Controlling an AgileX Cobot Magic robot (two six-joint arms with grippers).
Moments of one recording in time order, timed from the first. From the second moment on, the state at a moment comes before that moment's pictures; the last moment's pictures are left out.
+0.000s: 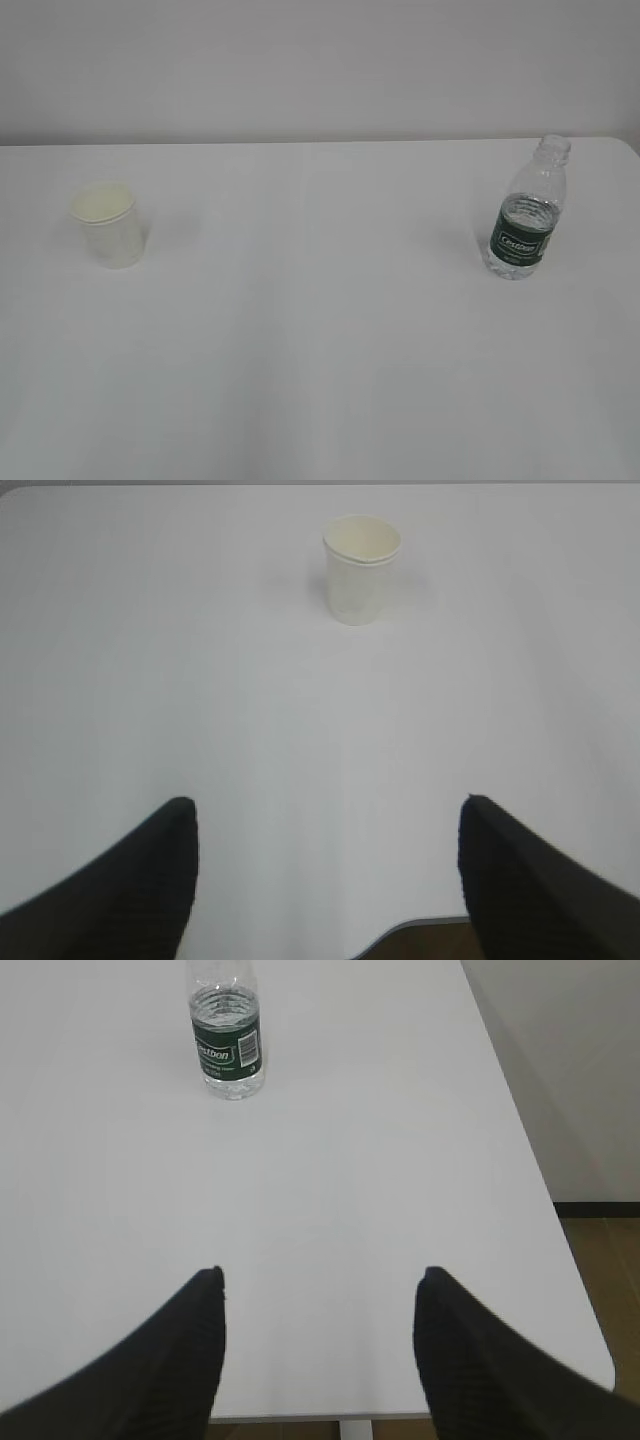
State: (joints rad) left arm -0.04 0.00 -0.53 -0.05 1.10 -0.03; right arm 0.03 -0.02 -0.50 -0.08 1.14 0.00
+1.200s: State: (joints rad) left arm -0.05 0.37 -0.55 -0.04 0.58 0.00; right arm 0.03 0.19 -0.54 -0.08 0.76 0.00
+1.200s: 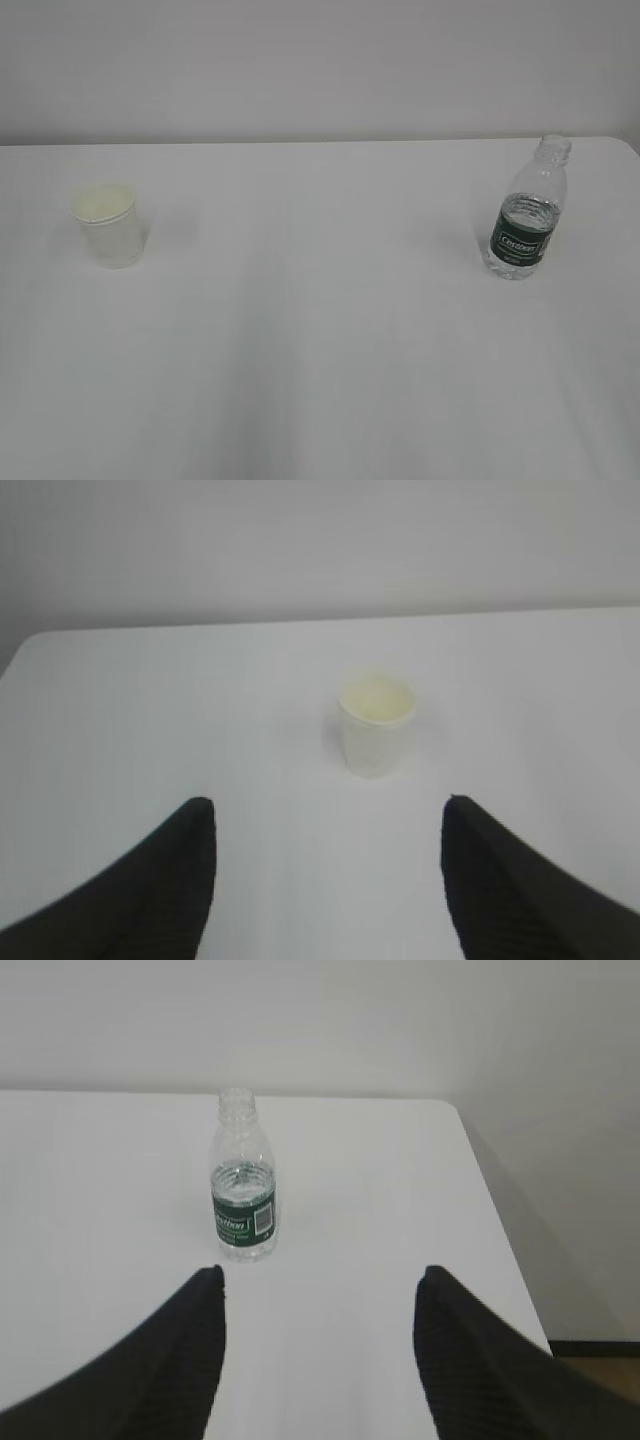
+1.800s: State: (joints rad) left arm -0.05 0.63 -0.55 -0.03 0.10 0.00; right arm 0.03 0.31 -0.54 -0.08 0.42 0.00
